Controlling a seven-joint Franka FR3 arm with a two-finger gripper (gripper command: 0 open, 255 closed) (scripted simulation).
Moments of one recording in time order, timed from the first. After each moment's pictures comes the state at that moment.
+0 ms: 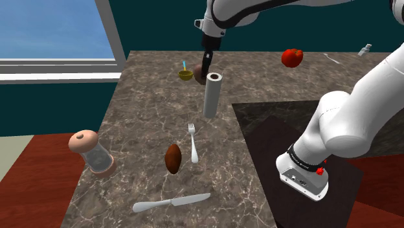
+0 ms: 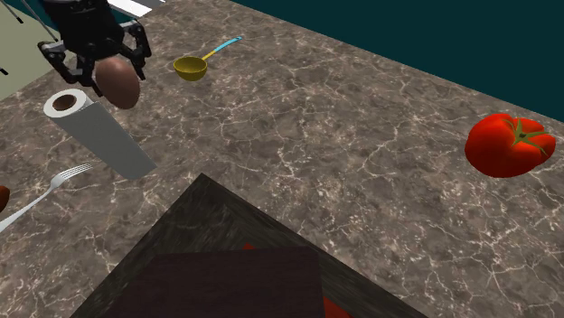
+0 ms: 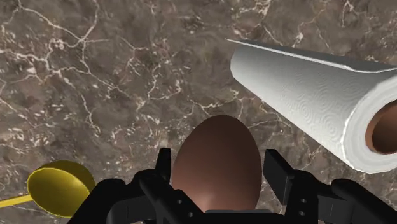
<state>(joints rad) 0.40 -0.16 -0.21 -2.17 0.13 2.07 -0.54</state>
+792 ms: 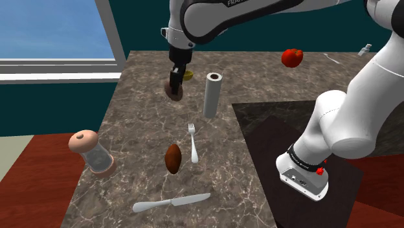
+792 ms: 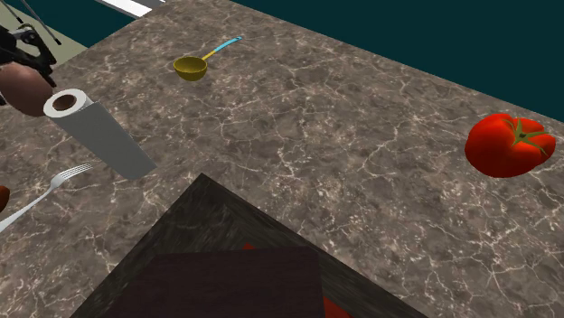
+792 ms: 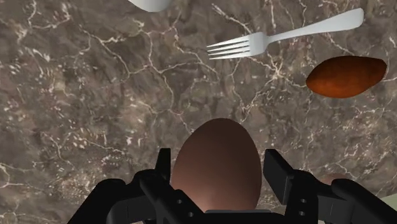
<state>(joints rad) 0.53 -0.04 -0.05 -2.05 0.14 2.09 -0.26</state>
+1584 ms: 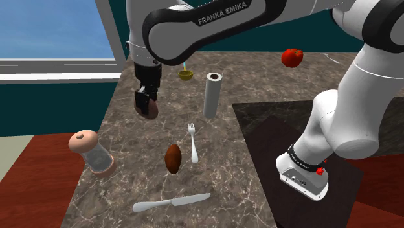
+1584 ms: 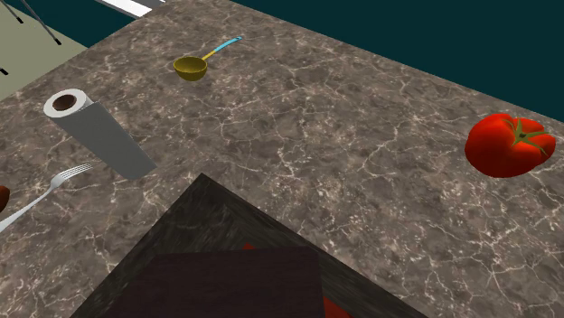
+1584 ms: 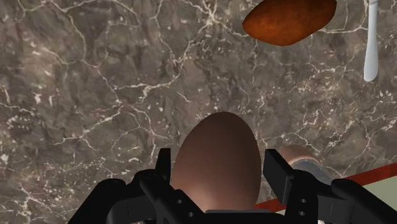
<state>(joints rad) 0.64 0.15 0.05 -1.84 0.11 2.10 -0.05</state>
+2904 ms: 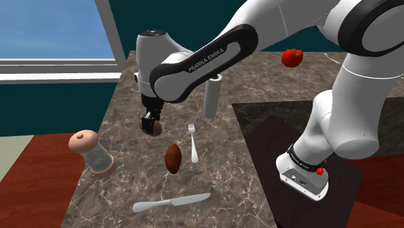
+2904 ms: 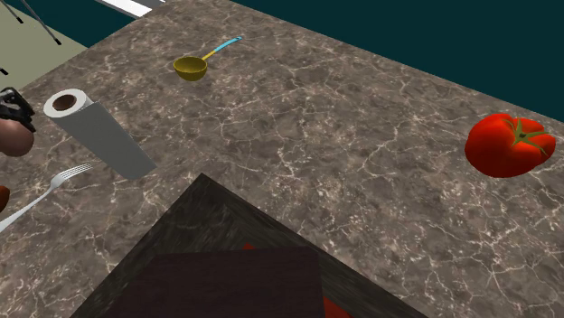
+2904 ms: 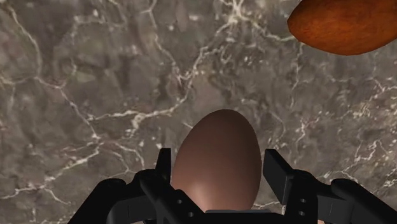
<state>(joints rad) 0.64 0.26 0.05 -1.97 0.13 2.34 -0.07</state>
